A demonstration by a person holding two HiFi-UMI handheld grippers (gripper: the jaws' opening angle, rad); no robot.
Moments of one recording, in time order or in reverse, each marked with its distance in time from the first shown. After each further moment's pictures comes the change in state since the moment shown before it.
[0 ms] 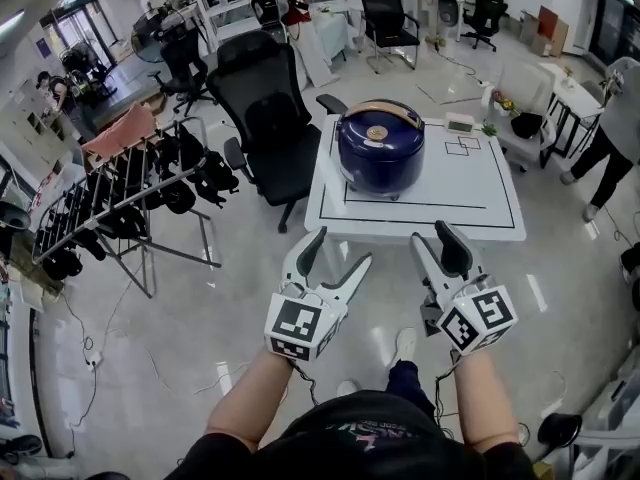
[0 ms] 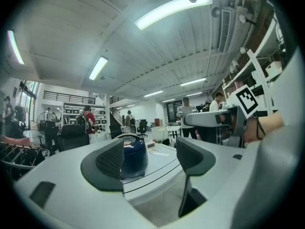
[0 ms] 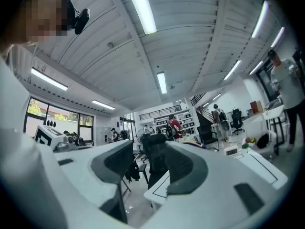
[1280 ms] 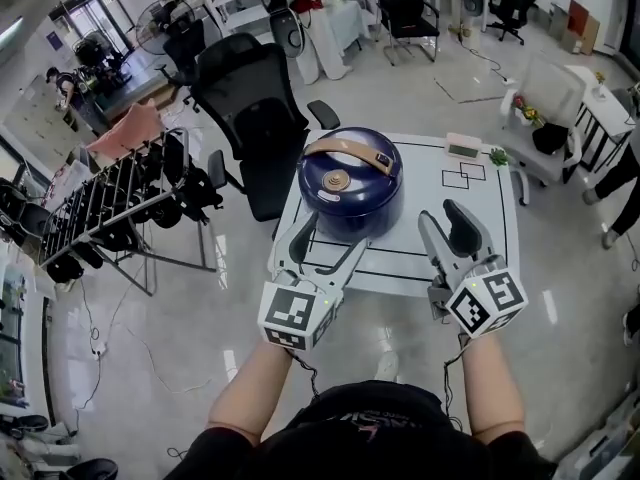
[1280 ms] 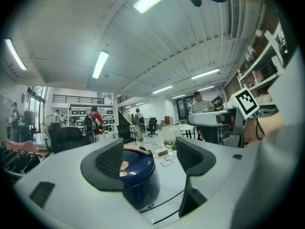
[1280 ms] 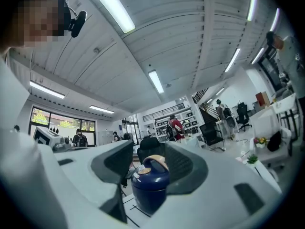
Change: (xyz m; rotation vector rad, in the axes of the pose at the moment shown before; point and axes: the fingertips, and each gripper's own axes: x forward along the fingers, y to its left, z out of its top) left arm 0.261 0.029 0.024 0.013 0.028 0.136; right arm 0.127 -0.258 0.039 0.049 -0.004 0.081
